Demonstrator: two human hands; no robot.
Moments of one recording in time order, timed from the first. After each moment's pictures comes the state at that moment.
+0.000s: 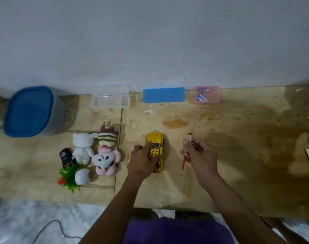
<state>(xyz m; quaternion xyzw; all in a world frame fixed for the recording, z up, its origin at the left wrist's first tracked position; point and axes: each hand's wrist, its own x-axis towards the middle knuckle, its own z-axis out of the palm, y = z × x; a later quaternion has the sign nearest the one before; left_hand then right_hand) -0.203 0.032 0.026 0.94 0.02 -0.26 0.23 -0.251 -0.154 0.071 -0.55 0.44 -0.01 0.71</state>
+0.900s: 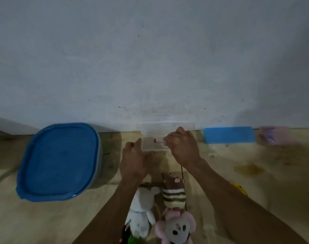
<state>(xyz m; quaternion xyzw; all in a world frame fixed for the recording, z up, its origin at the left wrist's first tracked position) 0.049 0.248 0.015 0.96 -0.03 -0.14 0.22 0.038 0.066 0.001 -0.99 -0.03 -0.10 0.13</state>
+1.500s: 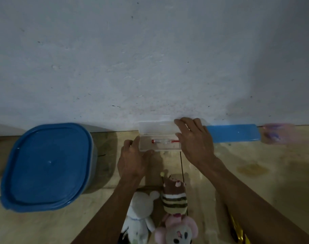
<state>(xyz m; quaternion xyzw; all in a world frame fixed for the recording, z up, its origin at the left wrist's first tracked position) 0.066 0.246 -0.019 0.96 -0.03 -0.13 0.26 0.040 0.042 0.006 -0.99 0.04 -0.15 0.08</state>
